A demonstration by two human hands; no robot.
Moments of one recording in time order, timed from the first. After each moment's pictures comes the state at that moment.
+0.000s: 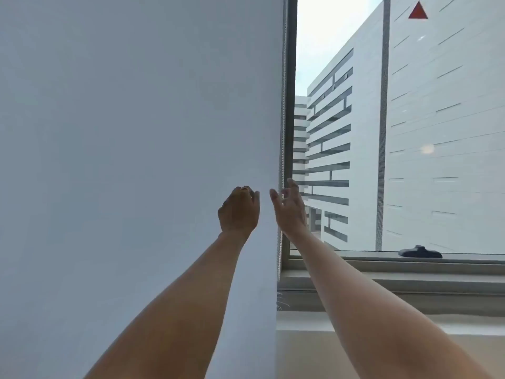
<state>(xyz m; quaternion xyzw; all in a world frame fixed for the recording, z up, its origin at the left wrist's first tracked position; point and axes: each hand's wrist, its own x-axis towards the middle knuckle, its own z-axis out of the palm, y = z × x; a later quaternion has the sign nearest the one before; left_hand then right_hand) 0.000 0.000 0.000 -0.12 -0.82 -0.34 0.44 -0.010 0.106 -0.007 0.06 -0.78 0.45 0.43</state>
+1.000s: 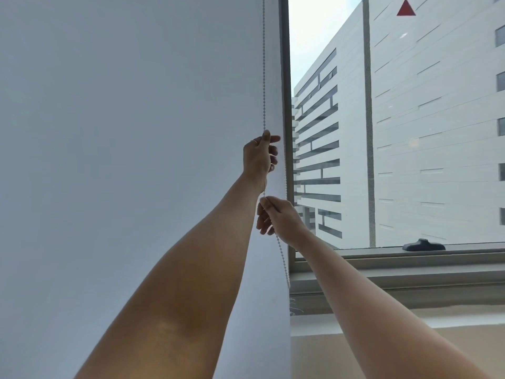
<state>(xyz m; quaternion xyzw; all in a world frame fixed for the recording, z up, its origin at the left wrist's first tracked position) 0.009 0.010 0.096 -0.29 -0.58 -0.74 0.18 0.001 0.084 -0.007 0.22 -0.76 0.54 0.27</state>
